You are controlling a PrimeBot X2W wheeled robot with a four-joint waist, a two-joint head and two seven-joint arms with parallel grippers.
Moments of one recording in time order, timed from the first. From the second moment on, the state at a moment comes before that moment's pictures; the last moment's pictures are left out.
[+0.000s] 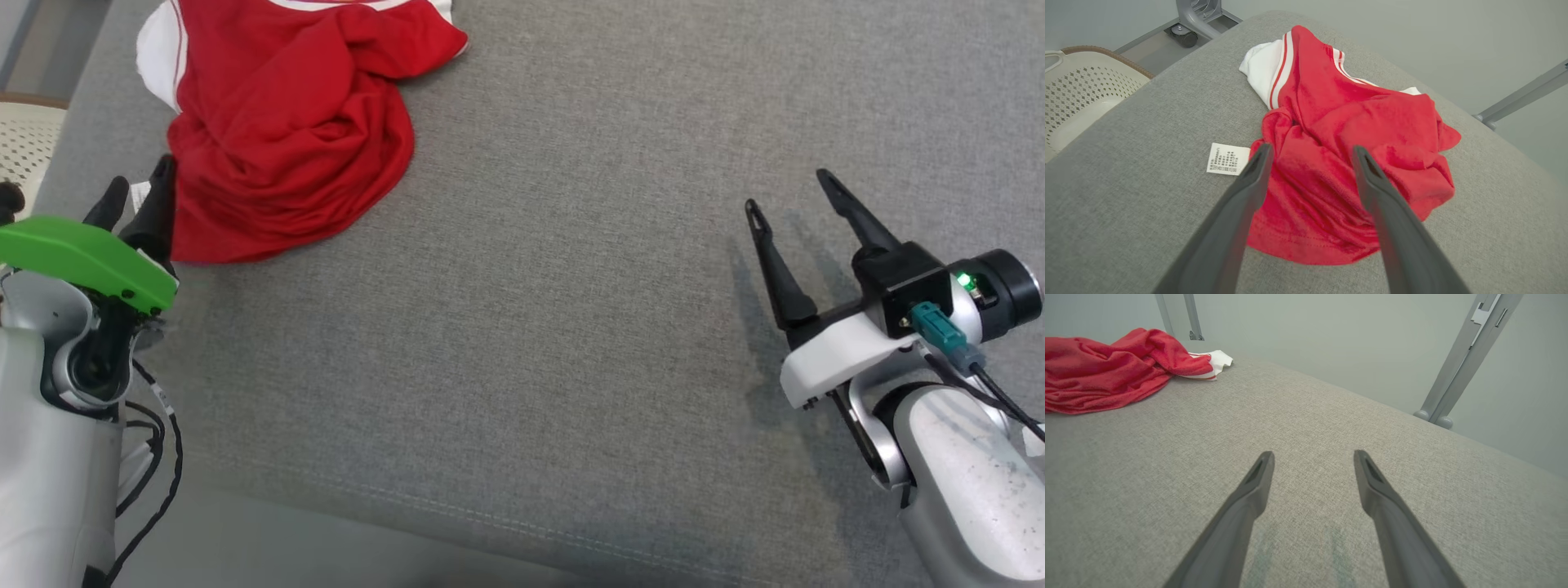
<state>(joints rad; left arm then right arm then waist) -0.57 0.26 -0.14 0.46 -0.89 -0.03 0.15 -0.22 -0.27 0.34 -0.08 0.02 -0.08 0.00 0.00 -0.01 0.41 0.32</state>
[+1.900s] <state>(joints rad) -0.72 0.04 -0.94 0.22 -0.86 -0.13 0.30 -0.09 -0.07 0.31 0.11 0.17 -0.11 -0.22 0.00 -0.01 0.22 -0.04</state>
